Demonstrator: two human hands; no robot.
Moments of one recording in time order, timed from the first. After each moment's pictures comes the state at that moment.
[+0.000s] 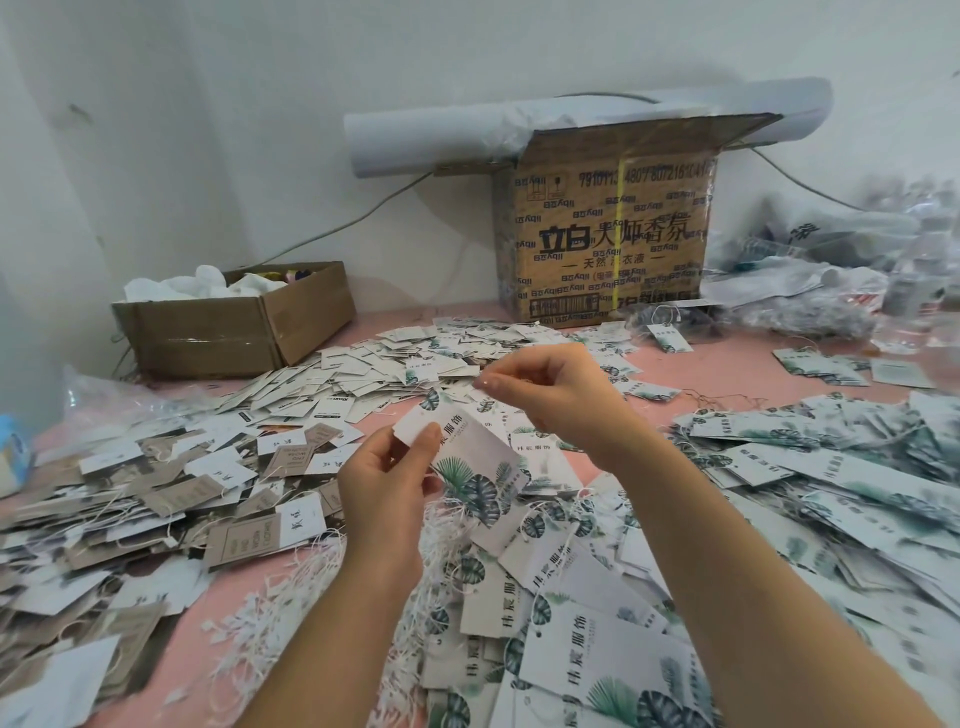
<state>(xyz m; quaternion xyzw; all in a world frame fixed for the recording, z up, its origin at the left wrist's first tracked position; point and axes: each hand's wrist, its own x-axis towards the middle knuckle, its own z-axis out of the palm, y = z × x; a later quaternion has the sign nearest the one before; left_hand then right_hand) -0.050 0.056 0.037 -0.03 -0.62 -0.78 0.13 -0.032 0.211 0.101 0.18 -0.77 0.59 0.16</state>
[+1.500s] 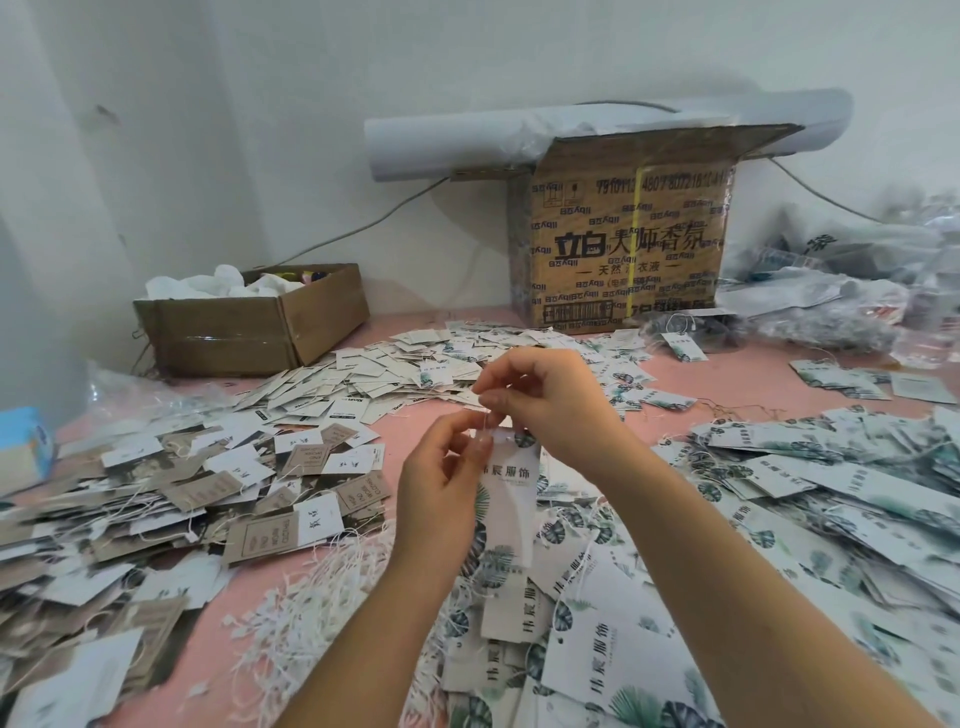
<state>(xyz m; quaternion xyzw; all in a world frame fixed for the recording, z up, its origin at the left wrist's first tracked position) -0.036 0.064 0.042 -0.20 -0.69 -0.68 0.14 -0.038 0.184 0.103 0.17 -0.80 0.53 0.21</state>
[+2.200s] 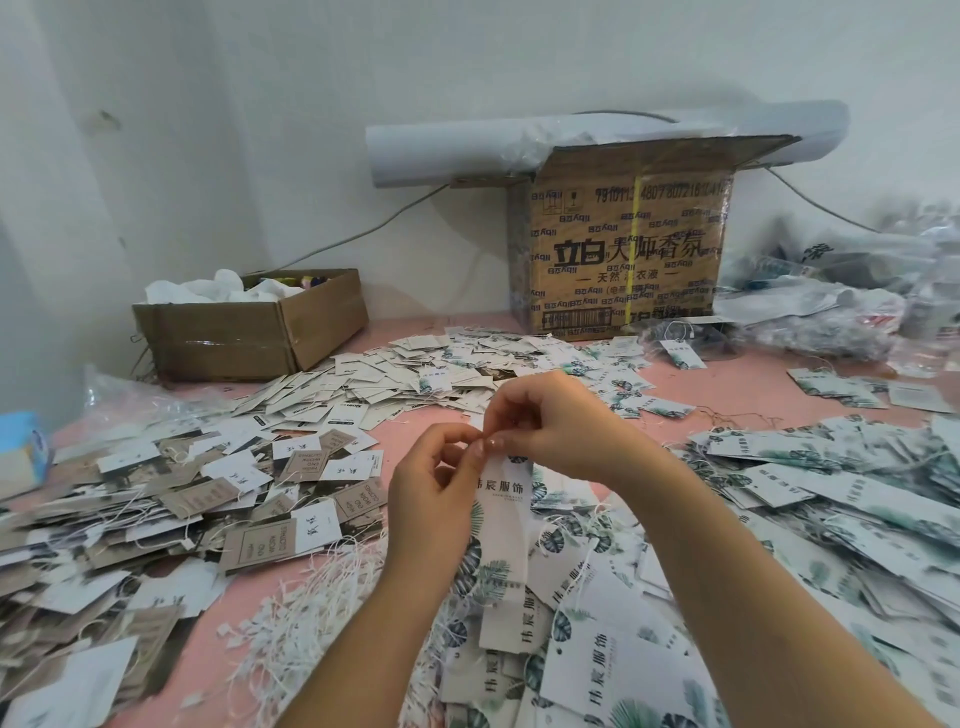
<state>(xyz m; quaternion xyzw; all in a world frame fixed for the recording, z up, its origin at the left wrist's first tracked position) -0.038 0.063 0.043 -0.16 -0.70 -0.67 0.17 -0.033 0.194 0.109 0.17 -0.91 0.36 0.12</state>
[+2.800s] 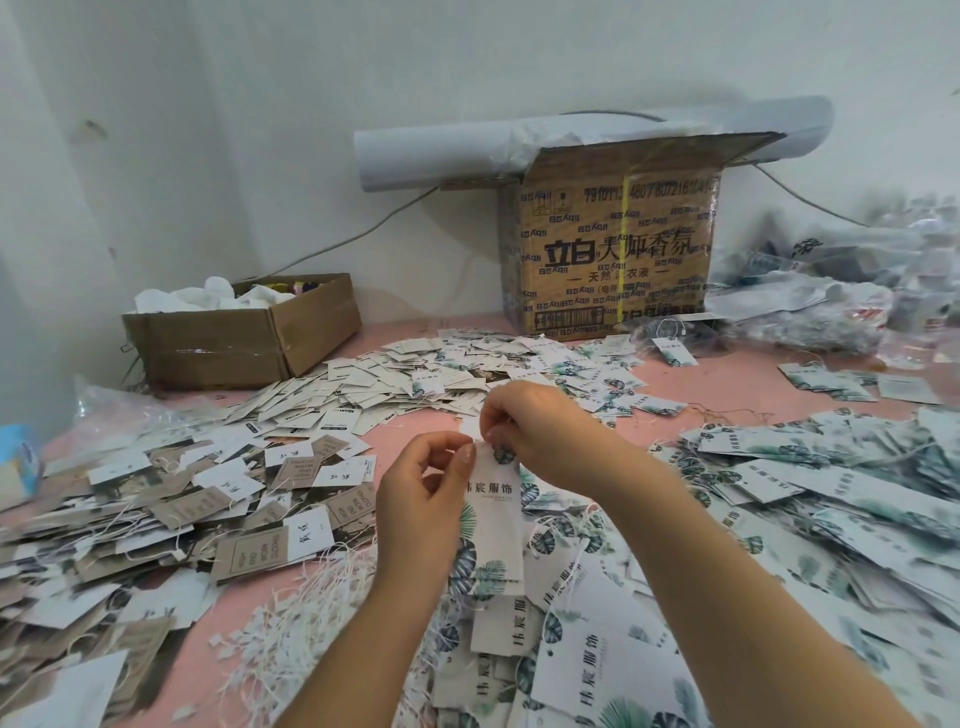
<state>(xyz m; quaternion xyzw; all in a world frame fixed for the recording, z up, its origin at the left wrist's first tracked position) -0.039 0.063 0.039 -0.15 -0.71 -0.67 0.18 -0.038 0.193 0.107 0.15 -0.96 0.21 0.13</state>
